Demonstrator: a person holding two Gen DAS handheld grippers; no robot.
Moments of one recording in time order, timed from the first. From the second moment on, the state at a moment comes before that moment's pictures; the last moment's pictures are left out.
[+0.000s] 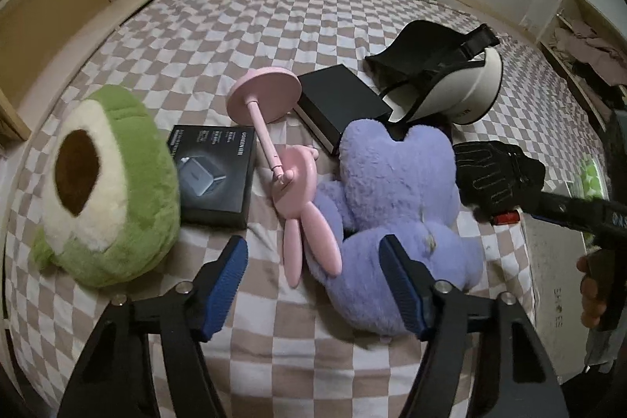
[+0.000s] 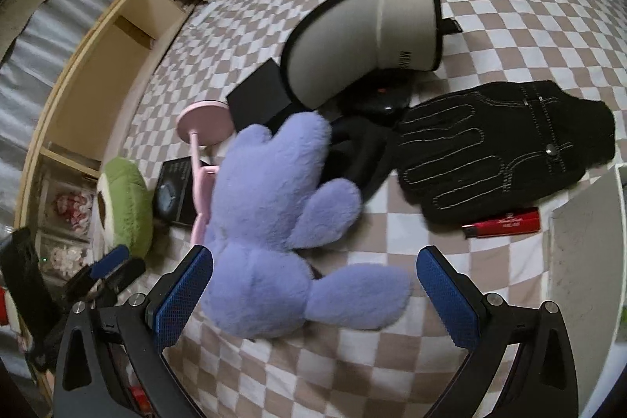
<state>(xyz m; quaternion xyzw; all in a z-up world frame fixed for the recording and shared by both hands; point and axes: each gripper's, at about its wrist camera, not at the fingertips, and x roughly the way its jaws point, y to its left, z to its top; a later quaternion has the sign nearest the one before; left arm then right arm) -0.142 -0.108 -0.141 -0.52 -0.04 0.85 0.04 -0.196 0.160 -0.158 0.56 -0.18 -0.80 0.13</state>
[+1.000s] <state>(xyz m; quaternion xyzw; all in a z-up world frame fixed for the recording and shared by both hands) -0.239 -0.094 -0.221 -0.58 0.00 0.81 -0.04 -0.220 0.202 -0.172 0.59 -0.15 -0.78 0.13</state>
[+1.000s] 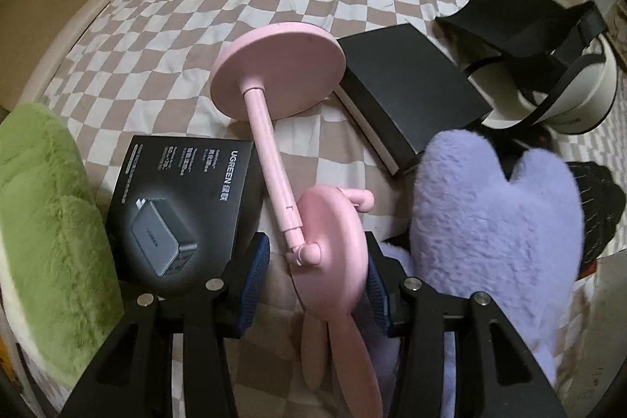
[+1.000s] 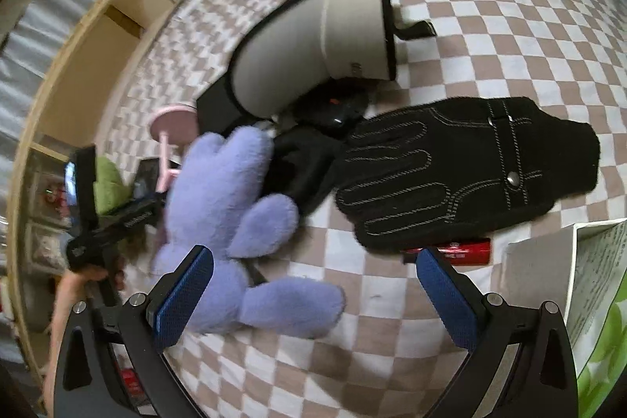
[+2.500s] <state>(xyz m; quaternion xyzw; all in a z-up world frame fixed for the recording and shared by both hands) -0.180 -0.147 -0.234 -0.57 -0.01 0.82 0.00 -0.251 0.214 -0.269 0.65 0.01 -0.76 0.00</state>
